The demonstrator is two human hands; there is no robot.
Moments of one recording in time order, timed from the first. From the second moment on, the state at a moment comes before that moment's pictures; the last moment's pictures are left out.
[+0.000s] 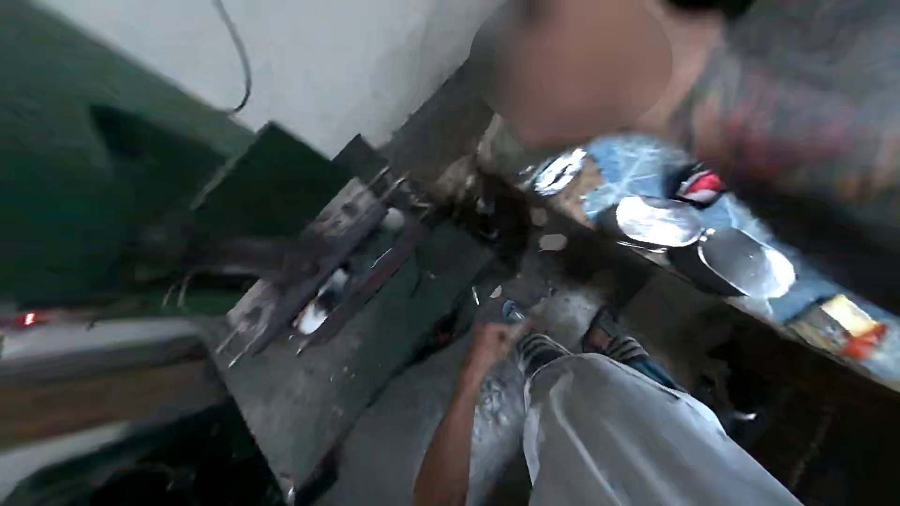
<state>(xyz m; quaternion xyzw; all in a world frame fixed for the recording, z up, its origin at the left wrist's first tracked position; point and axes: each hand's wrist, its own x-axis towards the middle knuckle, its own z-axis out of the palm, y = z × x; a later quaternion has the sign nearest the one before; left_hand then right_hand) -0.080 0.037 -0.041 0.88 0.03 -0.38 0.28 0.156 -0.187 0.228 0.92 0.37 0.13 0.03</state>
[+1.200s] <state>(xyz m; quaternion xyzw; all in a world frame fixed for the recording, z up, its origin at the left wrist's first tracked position) 0.130 -0.254 -0.019 0.77 -0.56 -0.28 0.15 -0.026 -0.490 -0.018 0.91 0.03 -0.19 -0.36</state>
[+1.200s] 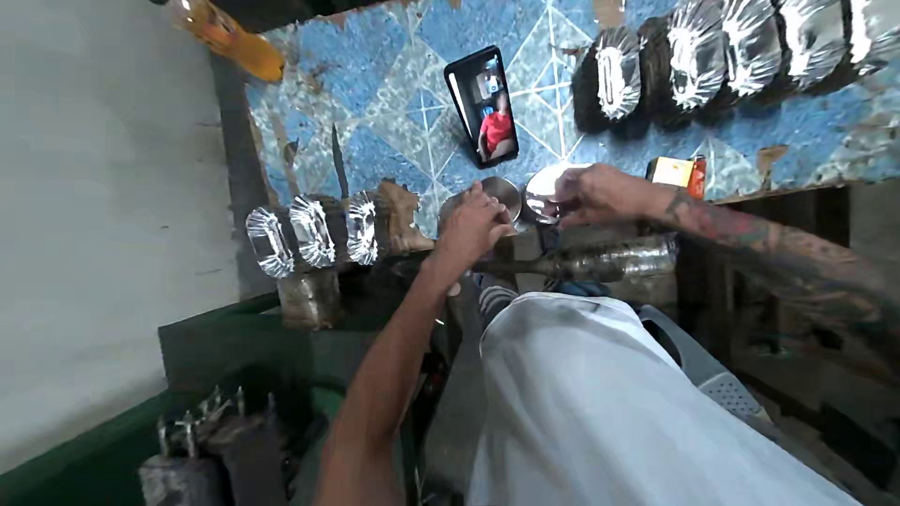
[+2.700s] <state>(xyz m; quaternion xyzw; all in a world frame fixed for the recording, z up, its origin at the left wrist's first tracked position) -0.021 -0.266 -0.037 0.81 -0.32 -0.40 0.27 -0.178 -0.379 0.011 0.82 0.04 -0.46 -0.34</state>
